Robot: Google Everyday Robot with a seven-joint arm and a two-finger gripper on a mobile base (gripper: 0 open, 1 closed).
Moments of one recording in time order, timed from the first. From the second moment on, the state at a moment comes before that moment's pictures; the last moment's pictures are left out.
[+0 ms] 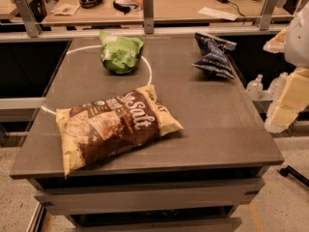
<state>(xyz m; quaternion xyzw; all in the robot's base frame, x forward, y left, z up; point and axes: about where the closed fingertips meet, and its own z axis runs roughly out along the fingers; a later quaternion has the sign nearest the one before) 0.438 -0.217 0.976 -0.60 0.78 -0.03 0.16</state>
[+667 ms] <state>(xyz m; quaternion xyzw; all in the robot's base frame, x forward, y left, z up) 0.443 -0.220 0.978 -0.58 0.79 -0.03 0.19</state>
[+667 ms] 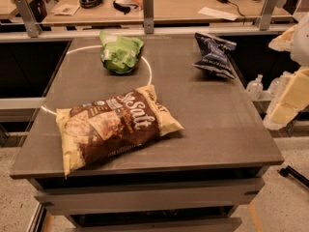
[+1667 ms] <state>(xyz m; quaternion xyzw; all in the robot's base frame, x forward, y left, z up) 0.500 -0.272 0.969 -0.45 0.80 -0.02 0.39</state>
